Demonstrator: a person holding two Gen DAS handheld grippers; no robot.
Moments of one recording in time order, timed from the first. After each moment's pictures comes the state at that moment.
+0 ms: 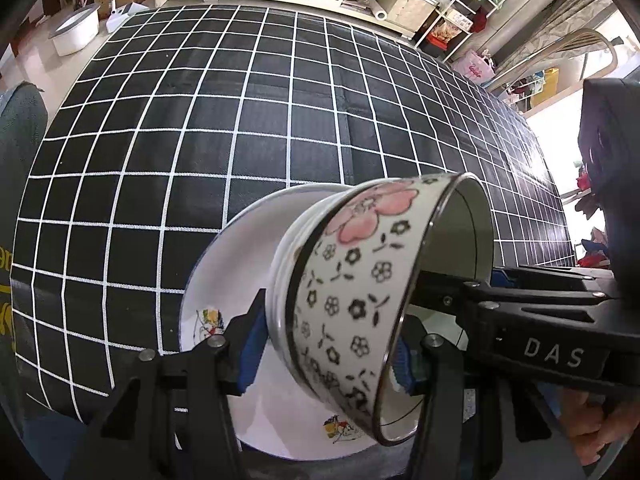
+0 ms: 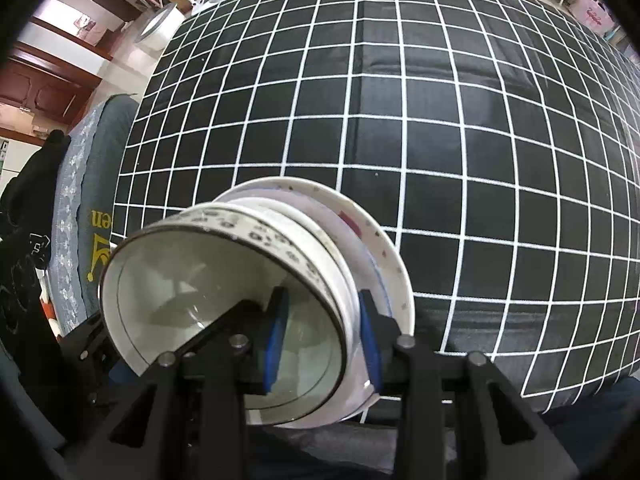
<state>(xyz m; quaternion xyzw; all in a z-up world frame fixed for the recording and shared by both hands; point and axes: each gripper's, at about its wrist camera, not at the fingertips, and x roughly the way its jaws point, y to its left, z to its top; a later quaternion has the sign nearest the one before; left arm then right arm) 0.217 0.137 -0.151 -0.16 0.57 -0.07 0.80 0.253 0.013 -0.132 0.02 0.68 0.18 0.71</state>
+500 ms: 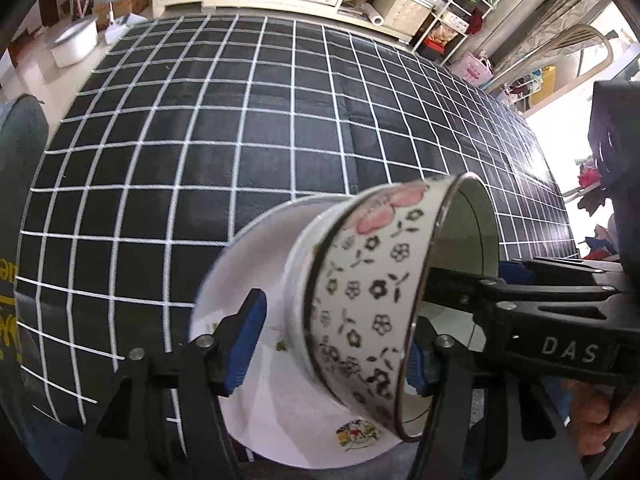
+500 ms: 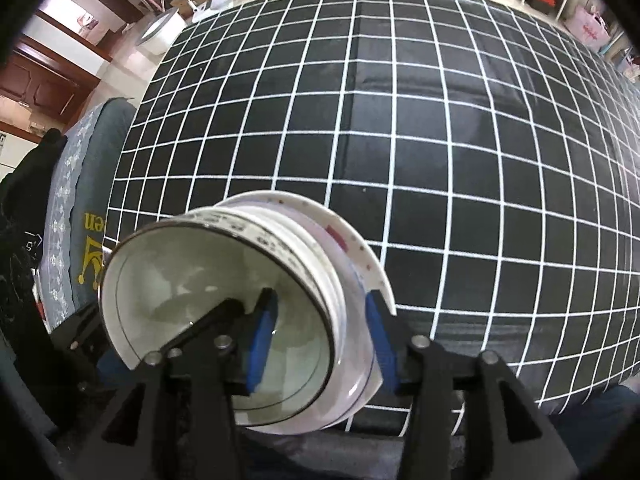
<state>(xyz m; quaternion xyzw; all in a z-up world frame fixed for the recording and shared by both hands) 0.218 0.141 -0.146 -0.14 0.56 -0.06 0.81 0.253 0.006 -0.124 0.00 0.66 0.17 0.73</state>
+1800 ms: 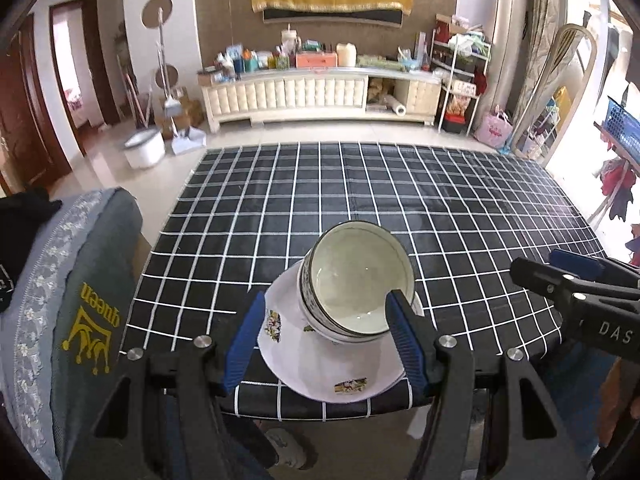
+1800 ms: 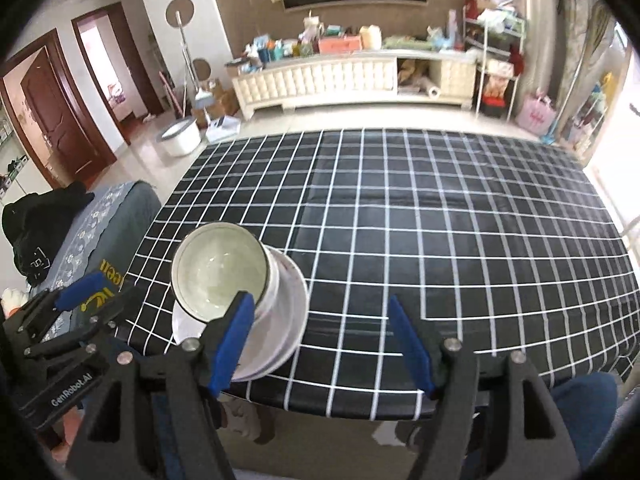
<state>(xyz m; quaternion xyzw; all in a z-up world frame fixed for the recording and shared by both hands) 0.094 0.084 -0.026 -0.03 0.39 0.06 0.92 0.135 -0.079 -0.026 0.00 0.43 0.15 0.89</state>
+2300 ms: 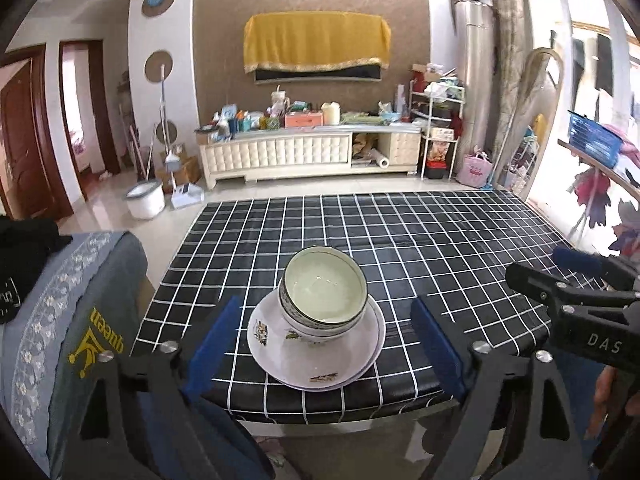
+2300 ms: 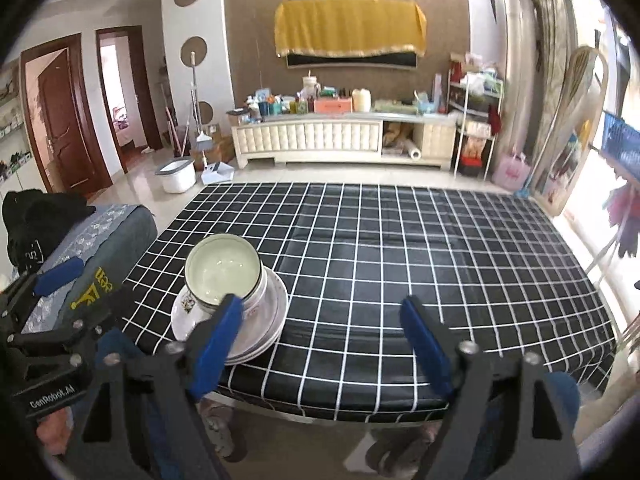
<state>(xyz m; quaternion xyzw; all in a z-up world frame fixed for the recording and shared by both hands) 0.016 0.048 -0.001 0.00 0.29 0.04 0.96 0.052 -0.106 0.000 -0.03 0.32 0.14 0.94</state>
